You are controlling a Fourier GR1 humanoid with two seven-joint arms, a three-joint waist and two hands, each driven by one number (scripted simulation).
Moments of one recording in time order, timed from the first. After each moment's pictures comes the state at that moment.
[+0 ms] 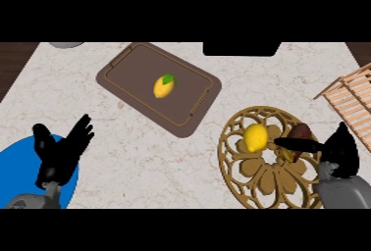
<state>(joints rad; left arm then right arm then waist) -0.06 0.42 -0.20 -1.37 0.41 0.20 0.22 -0.16 -0.33 0.12 -1.50 0.66 -0.41 1.27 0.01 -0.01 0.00</state>
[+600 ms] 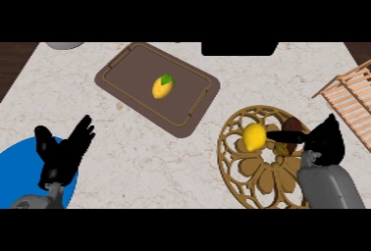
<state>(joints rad) -0.05 0.39 -0.18 -1.36 0.39 0.19 0.20 -0.24 -0.18 0.03 -1.43 0.86 -0.35 1.24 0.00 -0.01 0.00</state>
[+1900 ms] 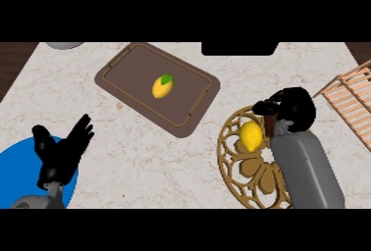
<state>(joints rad) -0.04 0.33 -0.10 -1.38 0.31 0.14 0.23 -0.50 -0.06 -0.03 -1.25 0.99 -0.26 1.08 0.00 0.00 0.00</state>
